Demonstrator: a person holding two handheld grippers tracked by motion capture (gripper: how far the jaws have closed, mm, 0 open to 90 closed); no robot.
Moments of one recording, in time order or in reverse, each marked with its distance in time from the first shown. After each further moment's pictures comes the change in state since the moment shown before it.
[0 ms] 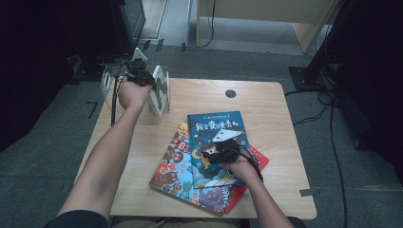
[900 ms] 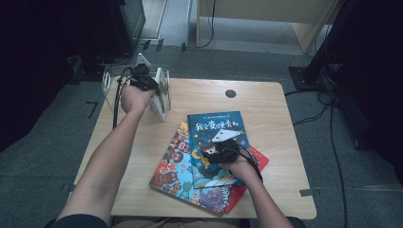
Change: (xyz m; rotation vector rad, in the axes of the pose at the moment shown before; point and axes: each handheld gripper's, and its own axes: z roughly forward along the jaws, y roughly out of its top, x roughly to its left) left arm 0.003 -0.011 0.010 0.061 -0.044 0.024; right arm 0.001 0.001 0.001 -0.001 -0.003 -0.001
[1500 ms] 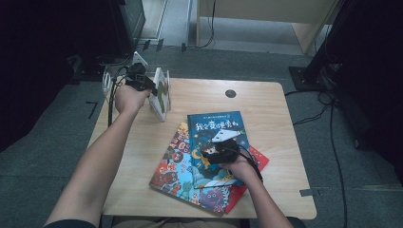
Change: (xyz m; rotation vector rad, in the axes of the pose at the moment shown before) left arm 0.003 -0.008 -0.023 0.017 -0.015 0.023; right arm 0.000 0.000 0.000 0.001 0.000 -0.001
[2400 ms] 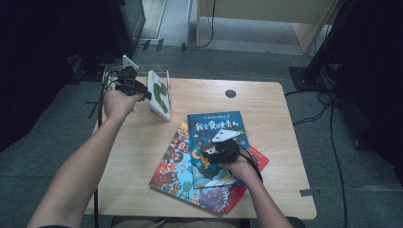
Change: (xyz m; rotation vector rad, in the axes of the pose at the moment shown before) left arm 0.023 -0.022 -0.014 -0.009 -0.073 0.012; right arm 0.000 0.000 0.000 0.000 -0.001 0.000
